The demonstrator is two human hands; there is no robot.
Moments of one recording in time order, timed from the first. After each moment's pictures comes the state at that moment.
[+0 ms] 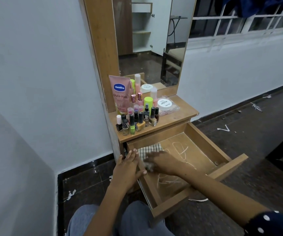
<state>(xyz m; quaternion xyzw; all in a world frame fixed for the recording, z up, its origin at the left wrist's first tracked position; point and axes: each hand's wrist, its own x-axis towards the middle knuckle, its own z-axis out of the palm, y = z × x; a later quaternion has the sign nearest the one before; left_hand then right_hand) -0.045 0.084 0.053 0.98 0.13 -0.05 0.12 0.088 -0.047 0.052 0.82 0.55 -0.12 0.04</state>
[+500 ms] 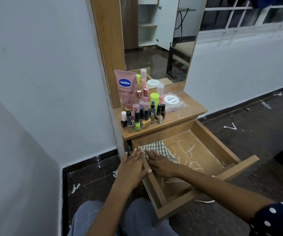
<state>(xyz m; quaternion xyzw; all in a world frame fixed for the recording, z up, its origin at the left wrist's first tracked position) -0.044 0.082 0.055 0.99 0.12 -0.06 0.10 0.088 -0.032 0.009 0.81 0.54 -0.22 0.00</state>
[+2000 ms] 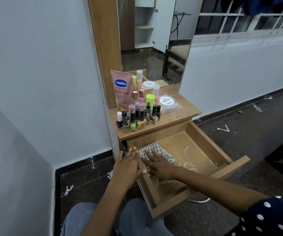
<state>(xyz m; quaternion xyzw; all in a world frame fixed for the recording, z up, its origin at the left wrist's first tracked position) -0.042 0.078 0.066 0.98 0.13 -0.10 0.07 0.098 -0.047 -0.006 0.83 0.52 -0.20 0.05</state>
